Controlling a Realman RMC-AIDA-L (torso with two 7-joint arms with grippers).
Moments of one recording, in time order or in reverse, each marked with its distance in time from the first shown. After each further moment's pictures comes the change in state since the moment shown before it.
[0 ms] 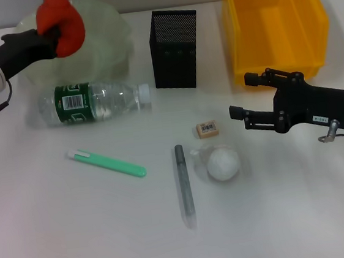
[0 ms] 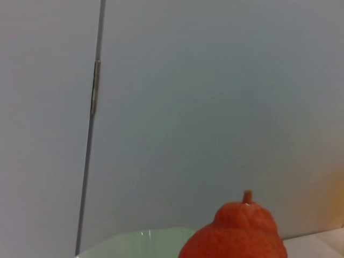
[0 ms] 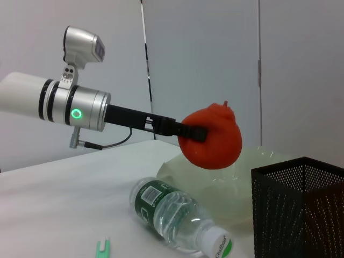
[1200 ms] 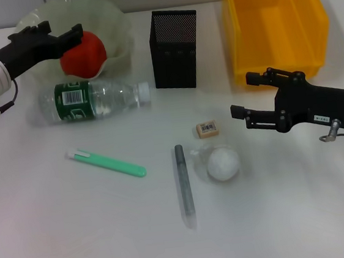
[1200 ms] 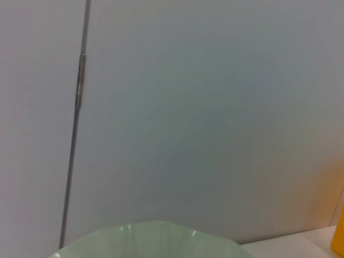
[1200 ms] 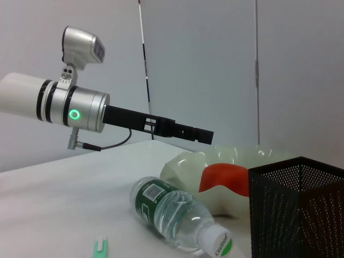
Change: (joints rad) left arm -0.006 0.001 0.012 -0.010 -0.003 0.017 -0.010; right arm -0.002 -0.002 0.004 0.000 0.000 0.000 0.000
